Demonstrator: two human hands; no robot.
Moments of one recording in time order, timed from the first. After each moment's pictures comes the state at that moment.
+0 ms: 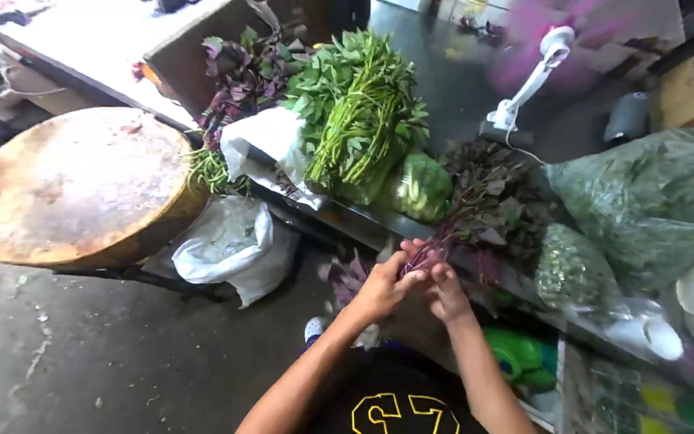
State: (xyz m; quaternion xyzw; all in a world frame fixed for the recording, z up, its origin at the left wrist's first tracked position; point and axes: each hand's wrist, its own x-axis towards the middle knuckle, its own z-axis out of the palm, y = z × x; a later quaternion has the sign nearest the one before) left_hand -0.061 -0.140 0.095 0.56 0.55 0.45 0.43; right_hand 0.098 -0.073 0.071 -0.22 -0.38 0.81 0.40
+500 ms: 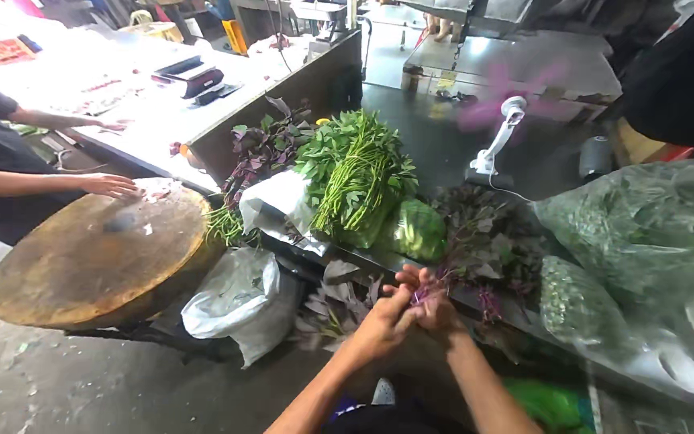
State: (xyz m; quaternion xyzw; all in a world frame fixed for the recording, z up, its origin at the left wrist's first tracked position) left_hand -0.073 -0.143 0.123 0.67 0.47 0.48 0.32; right_hand 0.060 -0.059 0.105 -0.22 -0.36 0.82 0.39
